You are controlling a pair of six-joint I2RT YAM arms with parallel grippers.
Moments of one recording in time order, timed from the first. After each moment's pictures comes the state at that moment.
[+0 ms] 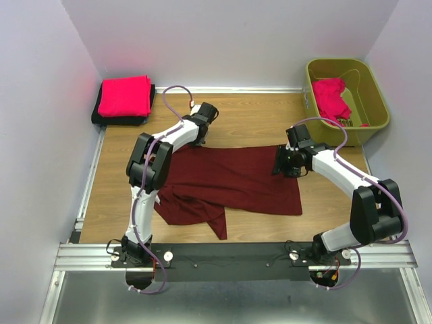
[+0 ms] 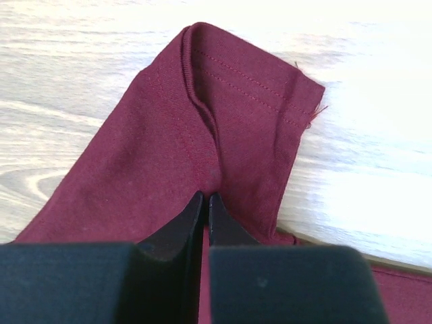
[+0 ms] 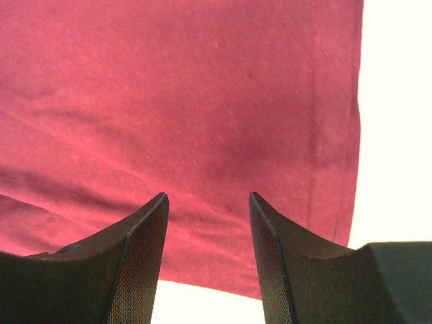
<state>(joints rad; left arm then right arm) -0.46 2.16 1.63 -0.57 -0.47 -0.39 0.30 1.47 0.93 -0.57 -0.06 0.44</state>
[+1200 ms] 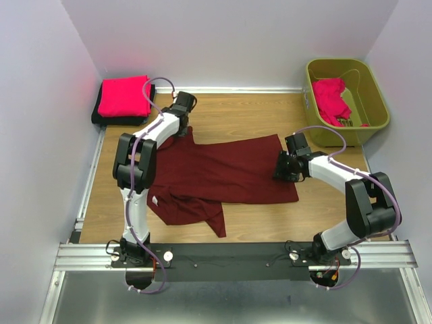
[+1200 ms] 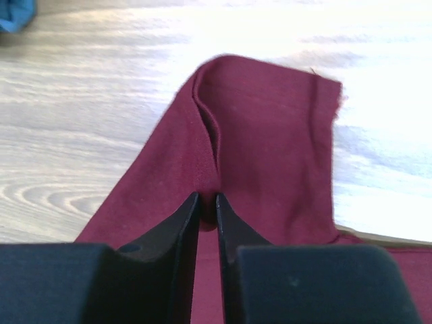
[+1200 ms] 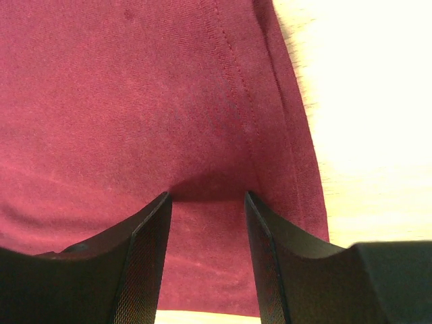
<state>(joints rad) -0.31 2.09 1.62 -0.56 -0.39 -0.23 0.28 1.53 0.80 -0.37 0.01 0.51</state>
